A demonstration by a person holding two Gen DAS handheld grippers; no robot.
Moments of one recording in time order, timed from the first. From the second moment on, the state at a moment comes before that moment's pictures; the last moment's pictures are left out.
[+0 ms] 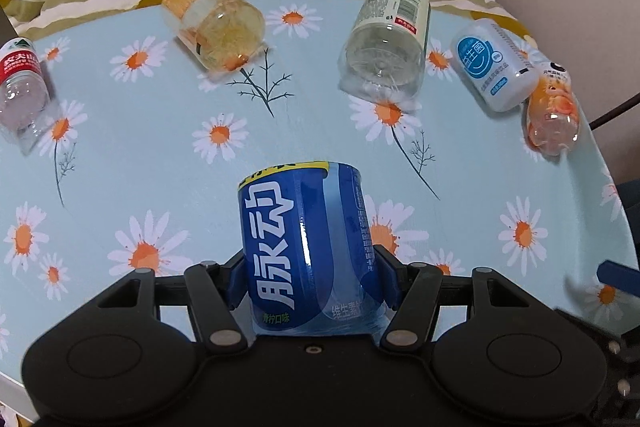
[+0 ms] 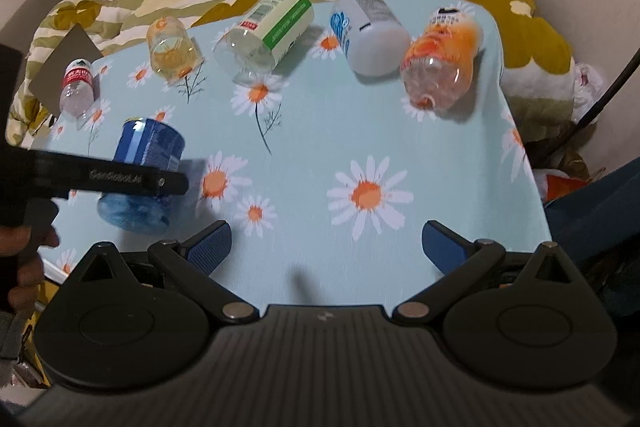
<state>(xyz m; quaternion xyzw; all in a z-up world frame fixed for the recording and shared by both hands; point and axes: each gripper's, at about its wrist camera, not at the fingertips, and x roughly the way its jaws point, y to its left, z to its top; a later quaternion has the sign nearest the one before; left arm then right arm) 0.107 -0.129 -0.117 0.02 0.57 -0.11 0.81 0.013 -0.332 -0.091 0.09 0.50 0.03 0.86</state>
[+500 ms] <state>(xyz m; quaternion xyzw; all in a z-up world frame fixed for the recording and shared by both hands) 0.105 -0.135 -0.118 0.03 0.55 -0.10 0.83 -0.004 -0.348 -0.085 0.10 0.49 0.02 0.87</state>
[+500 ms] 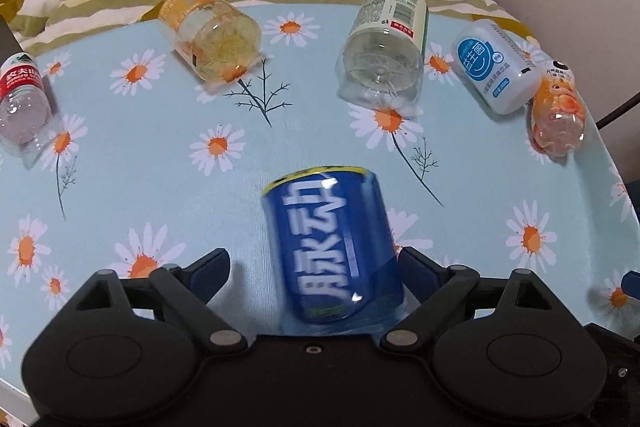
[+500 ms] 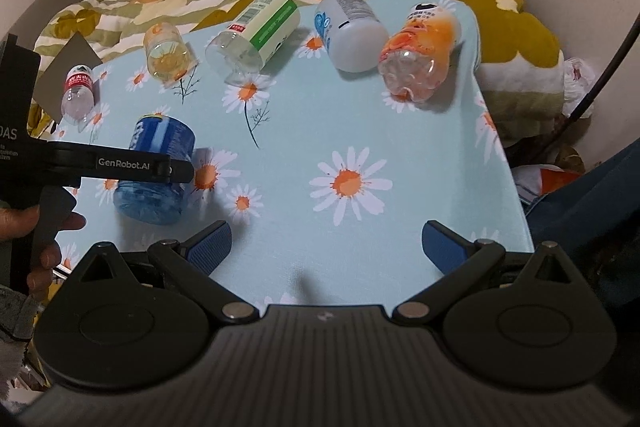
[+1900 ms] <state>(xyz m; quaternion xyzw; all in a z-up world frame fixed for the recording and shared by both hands) 0.048 0.036 -0.067 -0.05 0.52 -0.07 0.85 0.164 -0.236 -0.107 0.11 0.63 0.07 0.77</state>
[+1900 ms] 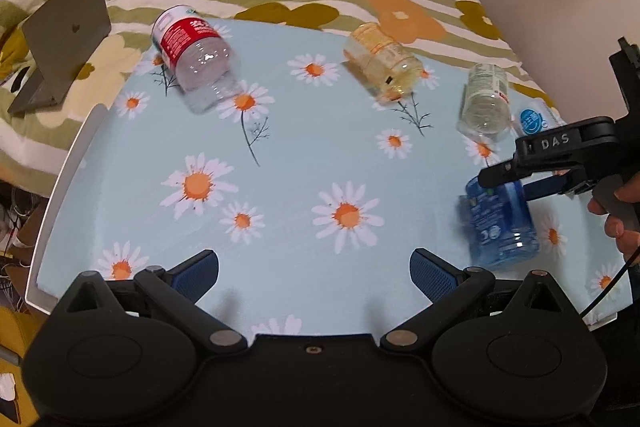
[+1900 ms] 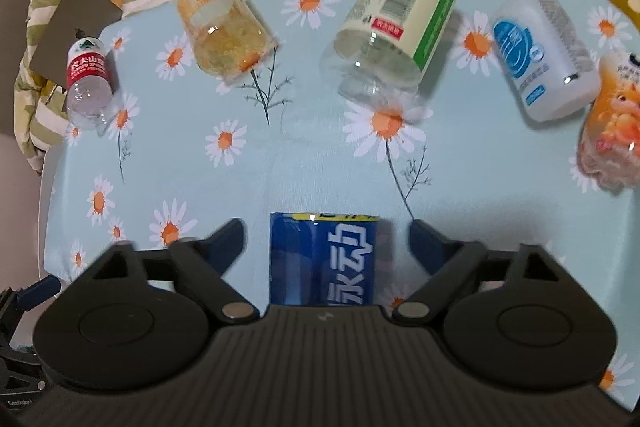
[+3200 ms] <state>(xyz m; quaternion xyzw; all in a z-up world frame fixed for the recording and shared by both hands) 0.022 0.054 -0.063 0.02 0.47 -0.07 0.88 0.061 -0.173 -0.131 0.12 0.21 -0.02 0.97</state>
